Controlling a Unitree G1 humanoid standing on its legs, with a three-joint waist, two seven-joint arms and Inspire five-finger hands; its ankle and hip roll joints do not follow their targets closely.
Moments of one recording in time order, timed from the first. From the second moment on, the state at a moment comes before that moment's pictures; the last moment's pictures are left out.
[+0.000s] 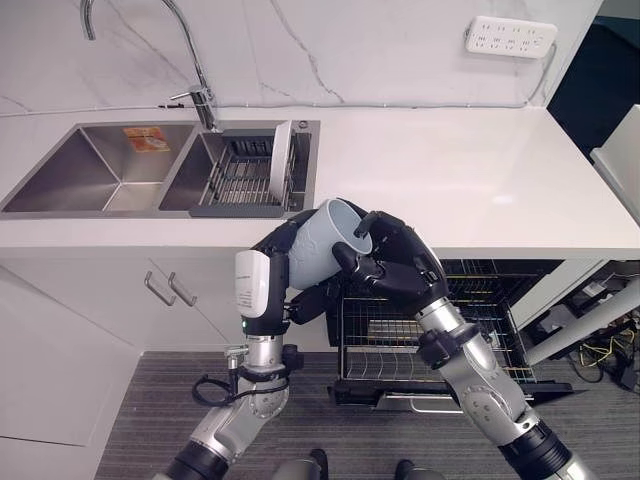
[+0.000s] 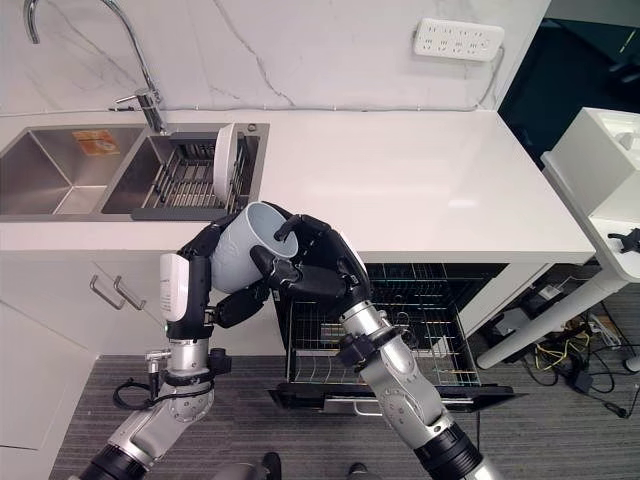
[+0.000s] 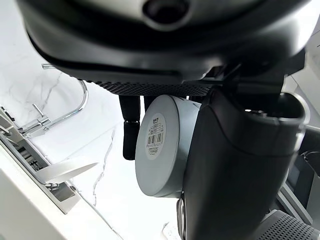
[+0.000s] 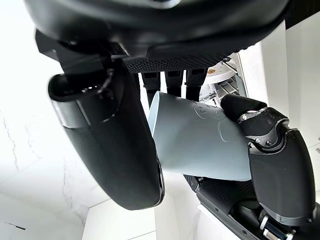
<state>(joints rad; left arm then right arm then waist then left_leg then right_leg) -0.11 0.41 -0.43 0.07 0.56 -0.33 0.90 -0.21 -0.40 0.45 -0.15 0.87 -0.20 0.08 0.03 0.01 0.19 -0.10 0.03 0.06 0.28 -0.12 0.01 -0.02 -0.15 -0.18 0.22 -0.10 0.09</state>
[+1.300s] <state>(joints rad) -0.10 0.41 -0.42 0.08 0.47 -0.29 0.82 -0.07 -0.36 0.20 -0.10 0.83 -0.44 -0.15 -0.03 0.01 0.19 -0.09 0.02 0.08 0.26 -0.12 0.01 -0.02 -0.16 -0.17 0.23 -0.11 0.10</state>
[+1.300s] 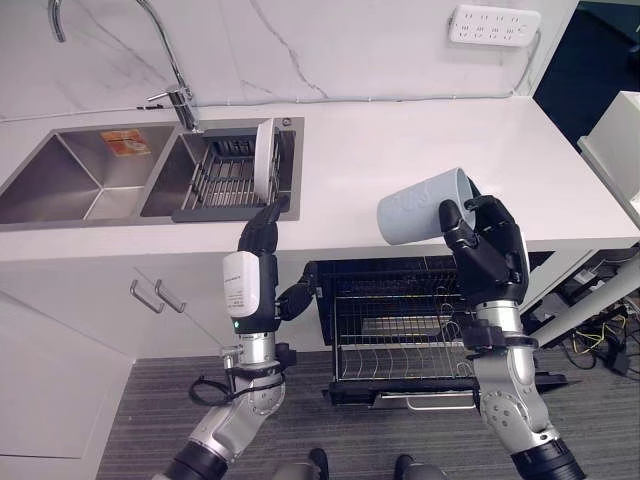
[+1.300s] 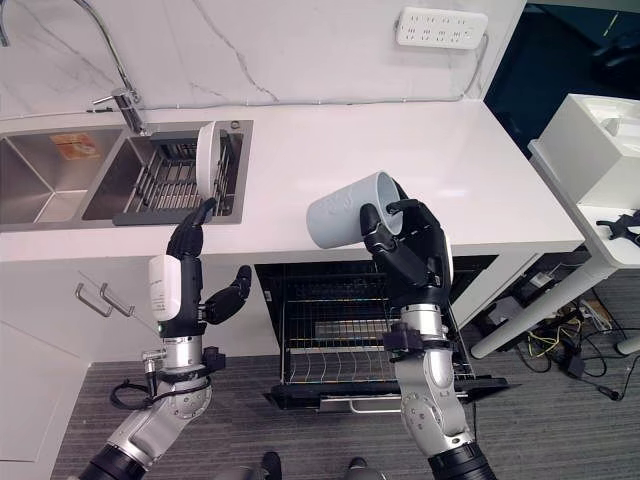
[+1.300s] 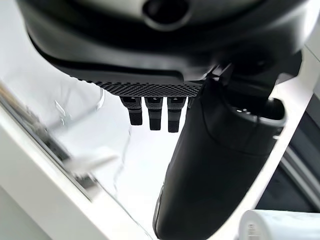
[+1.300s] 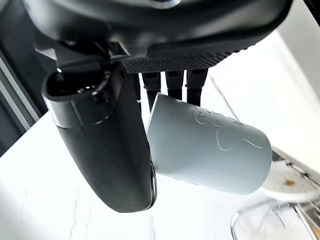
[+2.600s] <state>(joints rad) -0.14 0.69 -0.56 0.14 0.23 -0.12 -0.31 -0.19 -0.60 0.04 0.45 0.51 -0.02 0.10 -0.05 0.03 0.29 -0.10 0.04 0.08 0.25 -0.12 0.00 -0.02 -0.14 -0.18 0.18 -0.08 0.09</state>
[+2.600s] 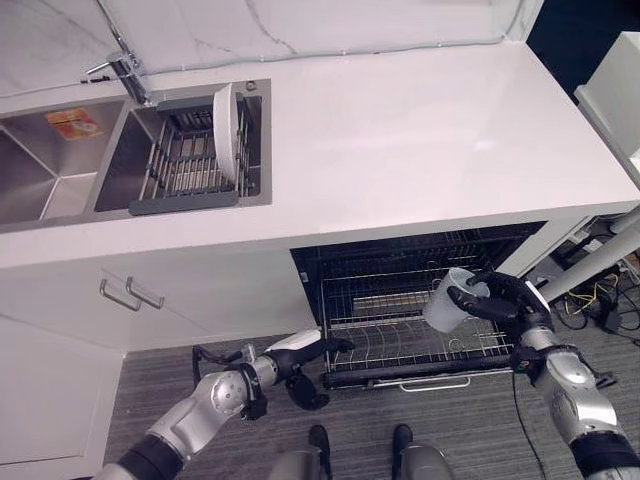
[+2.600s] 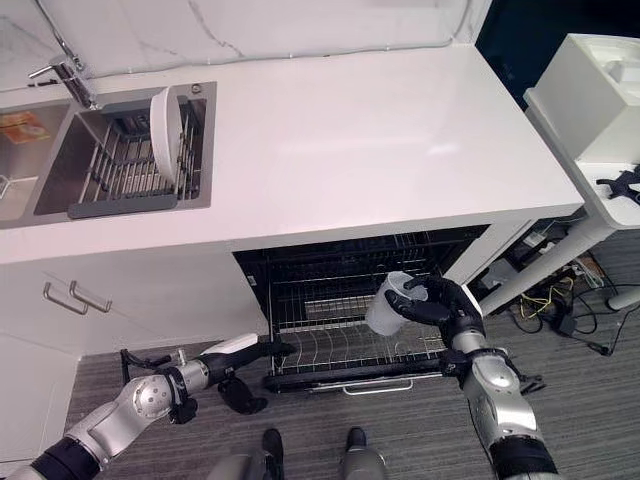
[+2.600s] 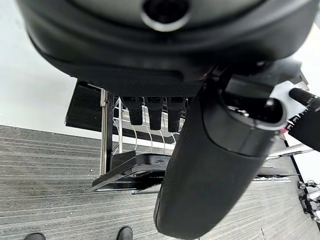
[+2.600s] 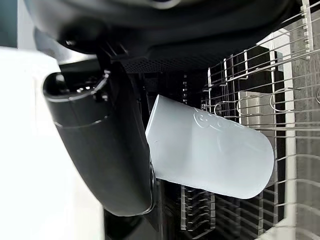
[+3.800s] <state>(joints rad) -0.31 0.78 -0.61 0.10 0.24 -0.18 -0.29 -0.50 -0.71 0.07 0.95 0.34 0.04 0.13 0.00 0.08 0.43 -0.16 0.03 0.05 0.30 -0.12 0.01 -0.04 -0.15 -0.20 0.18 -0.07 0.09</state>
